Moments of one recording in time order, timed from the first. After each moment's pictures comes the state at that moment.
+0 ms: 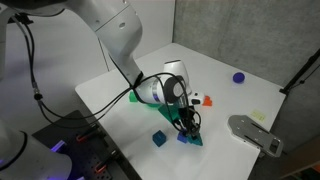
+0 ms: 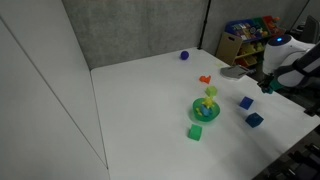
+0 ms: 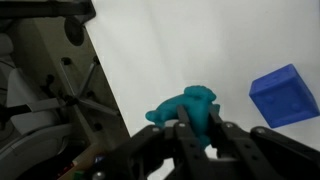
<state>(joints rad) 0.16 0.60 -0.58 -2.18 -0.56 2.72 0.57</state>
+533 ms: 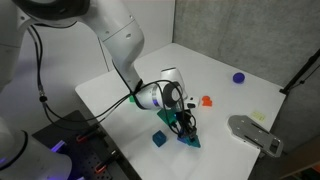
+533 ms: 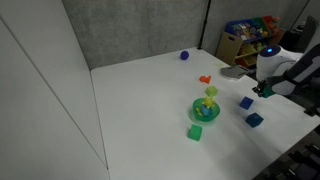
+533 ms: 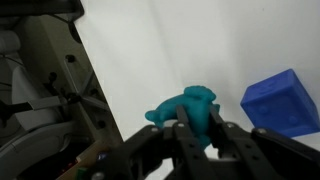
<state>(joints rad) 0.22 0.72 -0.61 -2.15 -0.56 2.77 0.66</state>
